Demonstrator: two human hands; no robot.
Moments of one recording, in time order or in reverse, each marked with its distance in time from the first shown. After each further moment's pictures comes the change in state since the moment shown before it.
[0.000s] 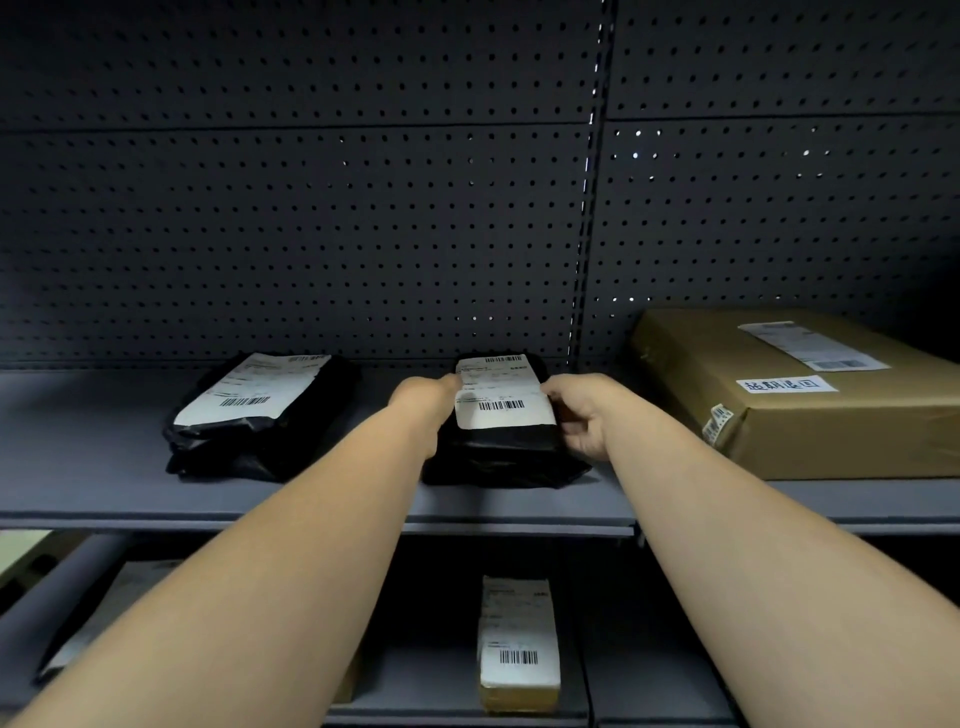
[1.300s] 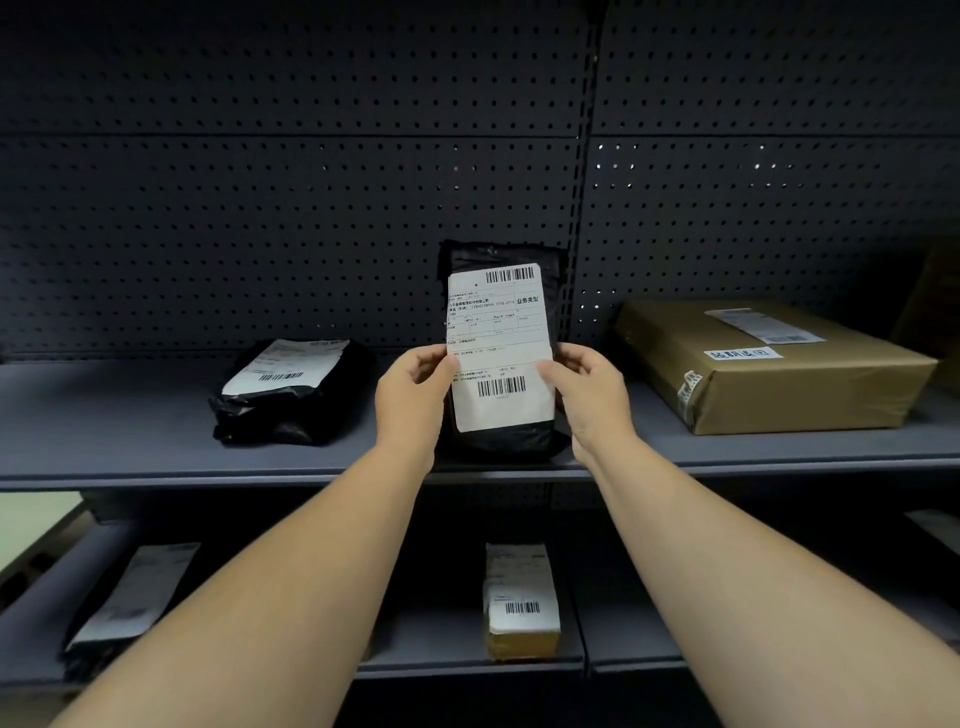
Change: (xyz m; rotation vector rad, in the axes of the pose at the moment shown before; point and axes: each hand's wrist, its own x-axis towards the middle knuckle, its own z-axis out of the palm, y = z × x) left_hand -0.059 -0.039 -0.037 -0.391 -0.011 0.533; right_hand -0.072 0.044 0.018 0.215 0.168 -0.604
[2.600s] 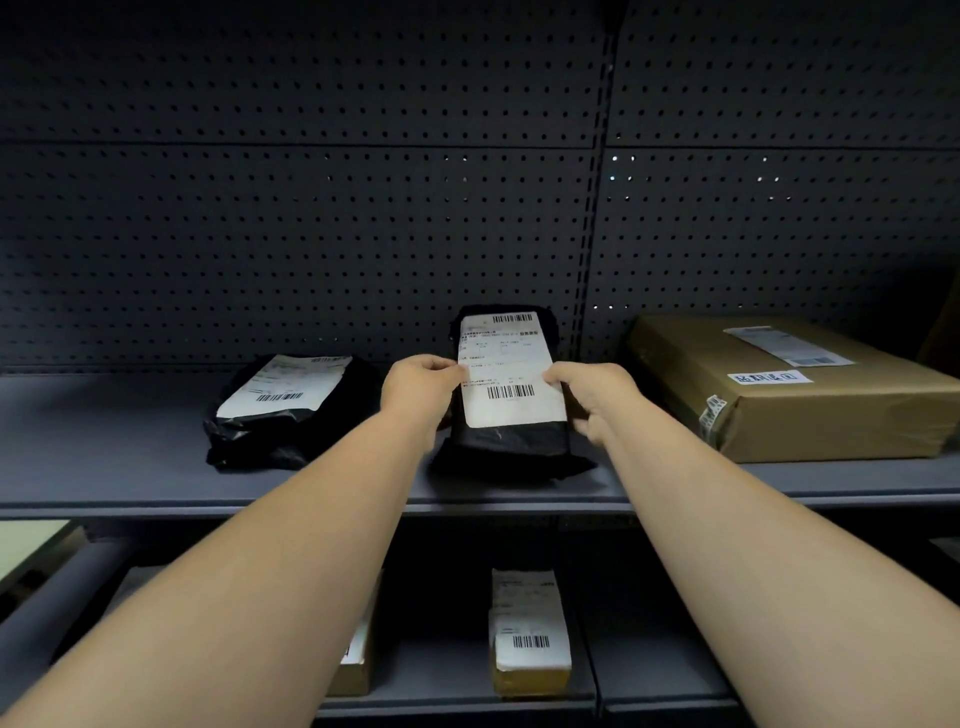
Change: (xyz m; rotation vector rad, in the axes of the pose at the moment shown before) left_hand 0.049 0.011 0.007 0.303 -0.026 -0.209; right_hand 0.045 -0.017 0.014 -0.161 0.009 0.334
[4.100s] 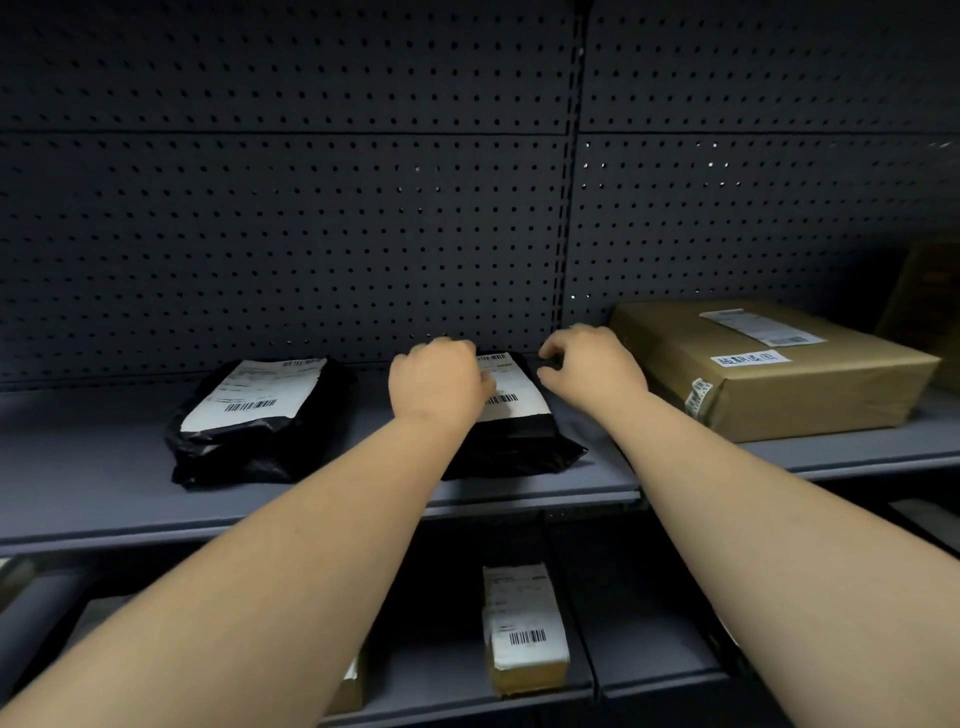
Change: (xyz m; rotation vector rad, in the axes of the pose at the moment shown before) left_hand 0.000 0.007 0.022 1.225 0.064 0.625; right_hand 0.008 -0.007 -0.015 -1.220 0.148 -0.676
